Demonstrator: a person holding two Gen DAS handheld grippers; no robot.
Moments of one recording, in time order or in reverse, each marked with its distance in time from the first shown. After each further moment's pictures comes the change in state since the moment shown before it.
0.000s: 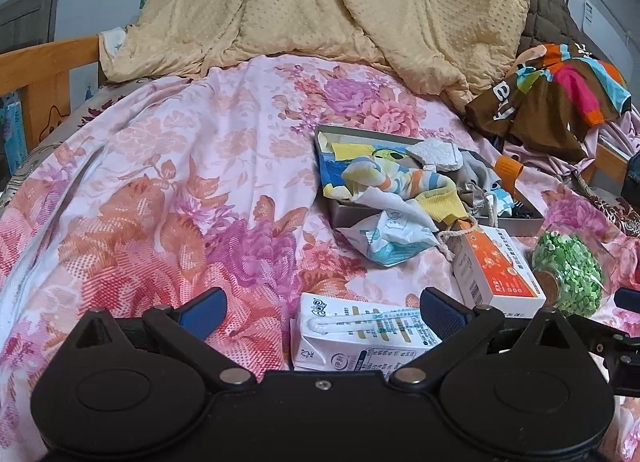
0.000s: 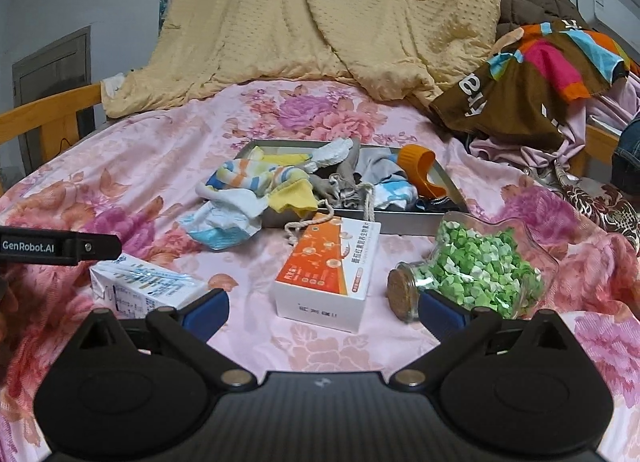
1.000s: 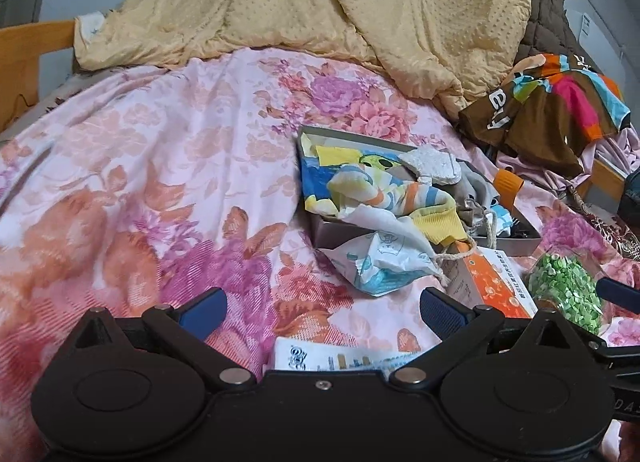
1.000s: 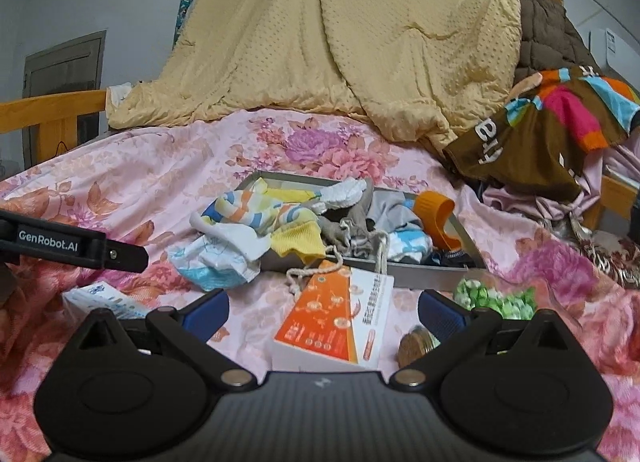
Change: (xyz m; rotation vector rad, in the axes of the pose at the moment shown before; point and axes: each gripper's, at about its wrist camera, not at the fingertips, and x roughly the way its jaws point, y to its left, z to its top) left arm 0.049 0.003 0.019 -0.038 0.006 -0.078; right arm 0.039 0.017 0.014 -0.098 -0.130 -0.019
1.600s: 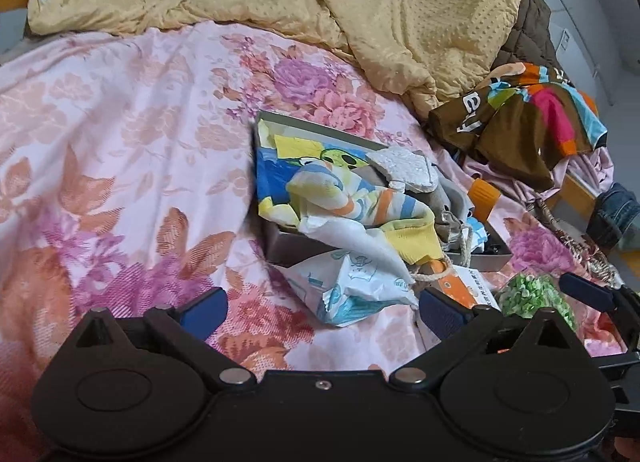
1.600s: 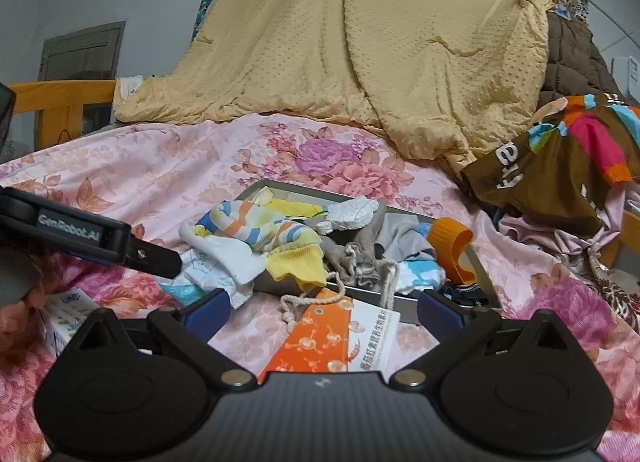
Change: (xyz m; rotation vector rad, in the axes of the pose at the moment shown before) left arm 0.053 0.010 0.016 -0.071 0.033 -0.180; right arm 0.034 -0.002 0.012 -0.078 -0.024 0.038
